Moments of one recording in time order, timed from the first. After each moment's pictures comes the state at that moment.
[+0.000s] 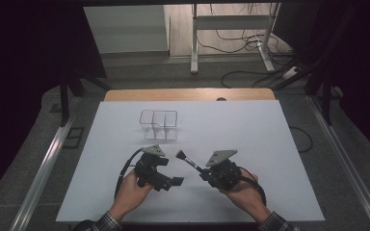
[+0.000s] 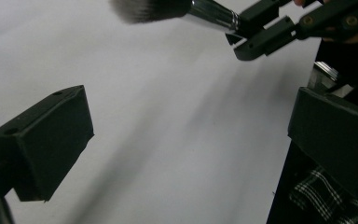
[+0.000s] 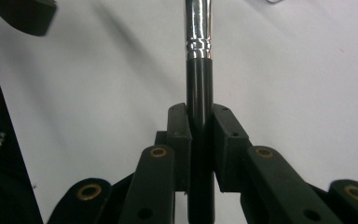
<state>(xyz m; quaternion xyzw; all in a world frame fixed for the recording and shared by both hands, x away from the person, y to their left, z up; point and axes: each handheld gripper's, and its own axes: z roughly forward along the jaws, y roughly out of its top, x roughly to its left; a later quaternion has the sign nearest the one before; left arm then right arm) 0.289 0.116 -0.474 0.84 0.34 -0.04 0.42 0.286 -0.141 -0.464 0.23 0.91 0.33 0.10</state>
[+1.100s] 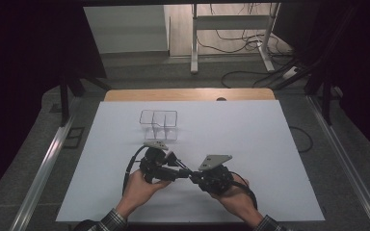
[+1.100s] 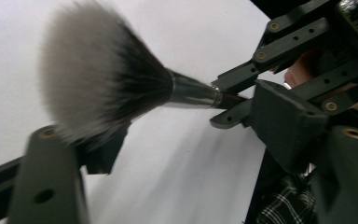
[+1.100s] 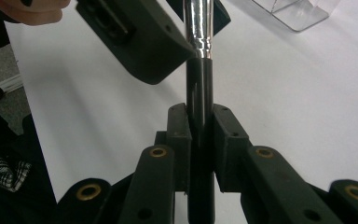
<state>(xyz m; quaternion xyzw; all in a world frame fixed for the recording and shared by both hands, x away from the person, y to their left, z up) 0.301 0.108 -0.472 0.81 0.35 -0.10 0.45 0.273 -0.122 -0.470 0.23 0.89 0.37 0.09</state>
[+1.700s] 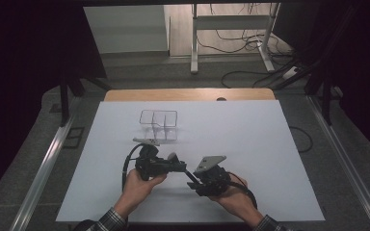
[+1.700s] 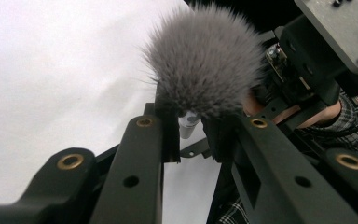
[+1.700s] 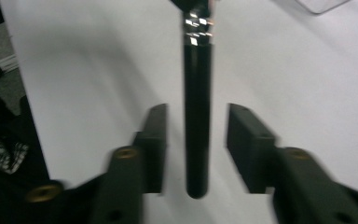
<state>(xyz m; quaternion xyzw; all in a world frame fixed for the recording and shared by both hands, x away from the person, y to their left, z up) 0.304 0.125 -0.472 0.77 0.35 -0.16 0.51 0.275 -0.116 -0.476 0.22 0.91 0.34 0.08</state>
